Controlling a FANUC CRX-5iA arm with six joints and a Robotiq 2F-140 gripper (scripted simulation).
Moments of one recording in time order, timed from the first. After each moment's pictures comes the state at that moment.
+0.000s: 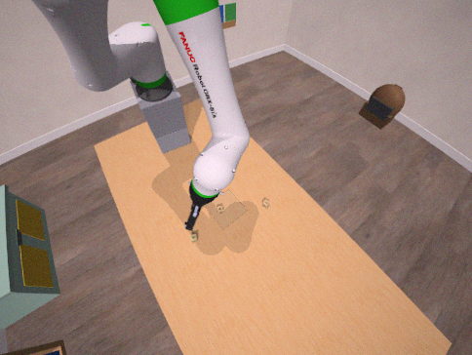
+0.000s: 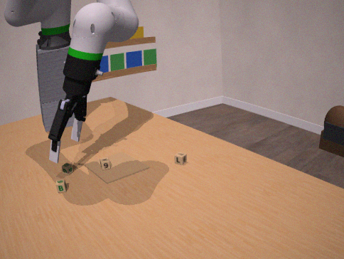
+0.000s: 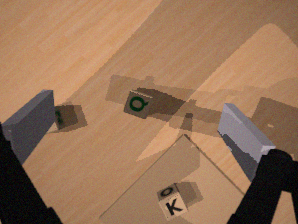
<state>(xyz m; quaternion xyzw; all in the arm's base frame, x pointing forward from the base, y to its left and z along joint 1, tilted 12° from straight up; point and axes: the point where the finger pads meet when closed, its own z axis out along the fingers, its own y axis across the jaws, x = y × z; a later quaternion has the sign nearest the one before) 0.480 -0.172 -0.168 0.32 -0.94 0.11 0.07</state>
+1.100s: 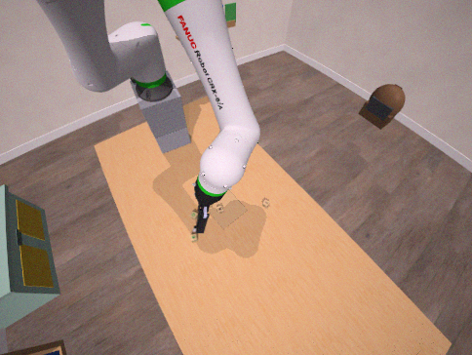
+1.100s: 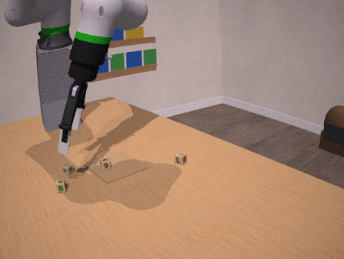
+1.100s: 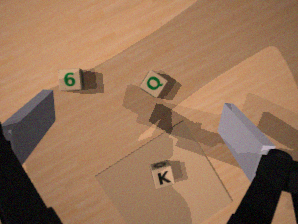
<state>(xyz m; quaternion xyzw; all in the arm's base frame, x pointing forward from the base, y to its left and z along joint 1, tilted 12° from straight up) 0.504 -0.165 -0.125 0.42 -0.89 0.12 0.08</state>
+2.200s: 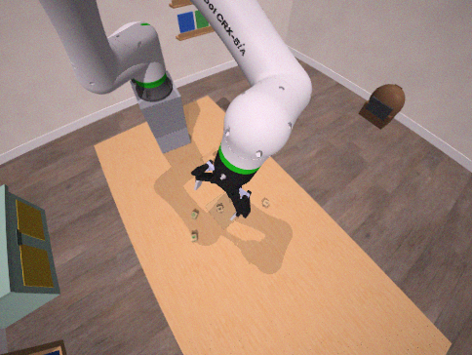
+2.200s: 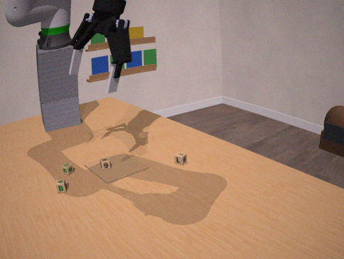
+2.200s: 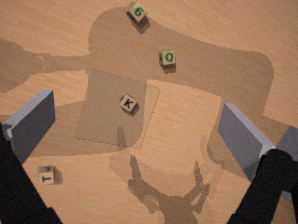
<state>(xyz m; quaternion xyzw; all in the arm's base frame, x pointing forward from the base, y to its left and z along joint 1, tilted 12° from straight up) 0.547 -0.110 0.037 0.77 -0.63 0.06 0.09</state>
